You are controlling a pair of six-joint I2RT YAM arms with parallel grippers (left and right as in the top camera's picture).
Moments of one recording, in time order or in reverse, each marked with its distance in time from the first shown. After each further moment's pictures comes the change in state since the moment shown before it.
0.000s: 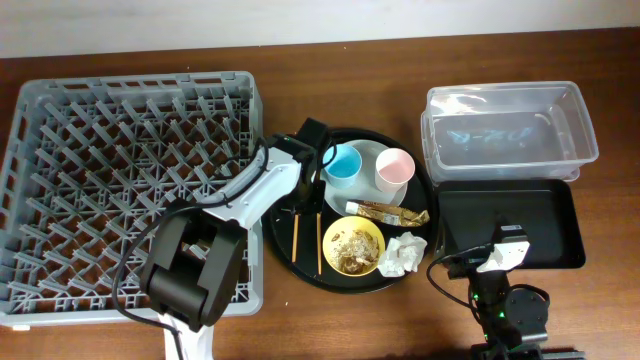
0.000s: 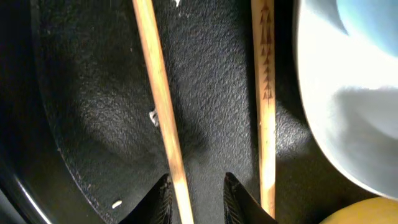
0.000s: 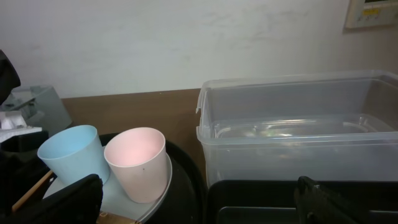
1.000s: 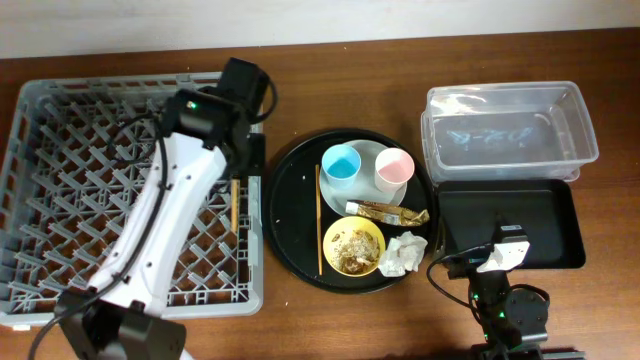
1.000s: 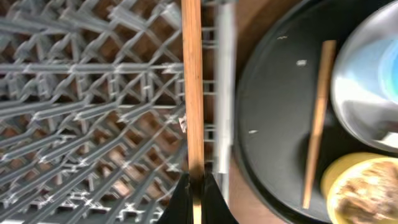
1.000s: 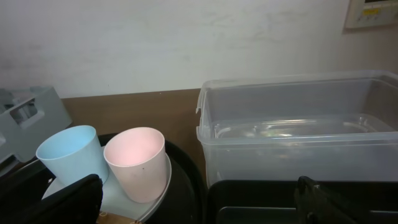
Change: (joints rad) left arm 0.184 -0.308 0.306 -0.459 -0.211 0.009; right arm 0.000 0.000 0.000 0.000 0.000 0.001
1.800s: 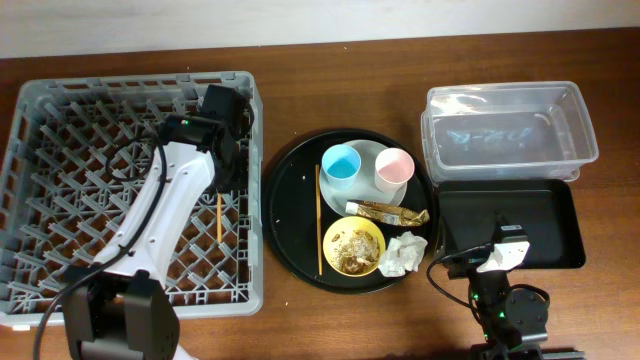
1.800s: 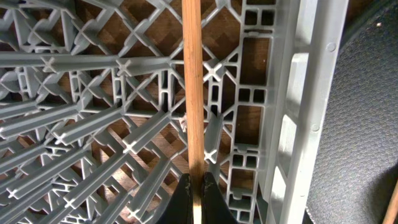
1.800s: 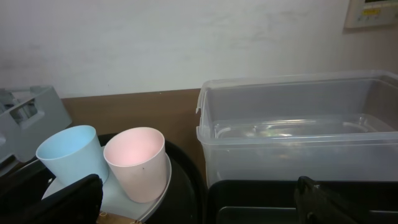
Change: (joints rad) left arm 0.103 0.006 -0.302 0.265 -0.018 0.068; right arm 0.000 0.000 0.000 0.000 0.000 0.000
